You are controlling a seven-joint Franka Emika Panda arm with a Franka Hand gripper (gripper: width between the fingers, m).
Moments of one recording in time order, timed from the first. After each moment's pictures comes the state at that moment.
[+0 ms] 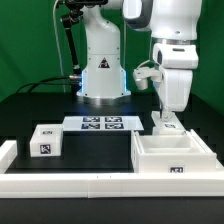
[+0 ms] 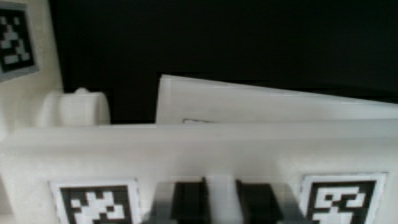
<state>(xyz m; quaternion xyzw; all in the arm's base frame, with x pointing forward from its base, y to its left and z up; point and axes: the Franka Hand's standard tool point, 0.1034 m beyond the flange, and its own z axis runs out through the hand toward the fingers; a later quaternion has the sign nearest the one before) 0.449 0.108 0.055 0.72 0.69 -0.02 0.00</state>
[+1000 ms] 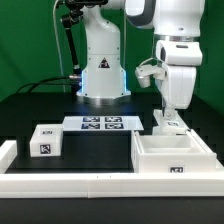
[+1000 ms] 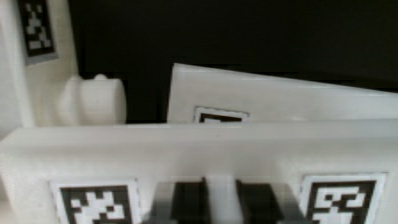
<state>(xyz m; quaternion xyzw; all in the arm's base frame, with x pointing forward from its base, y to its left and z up) 0.461 0.110 0.061 0.72 0.69 -0.02 0.01</state>
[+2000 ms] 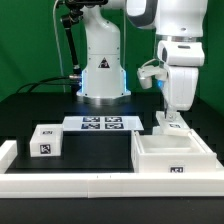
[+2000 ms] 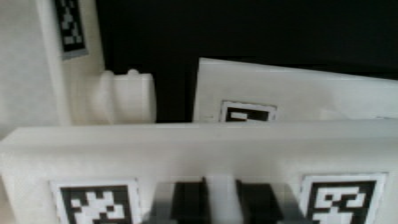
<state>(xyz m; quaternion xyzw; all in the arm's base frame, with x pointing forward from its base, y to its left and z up) 0.471 0.114 0.058 0.73 0.68 -0.02 0.01</state>
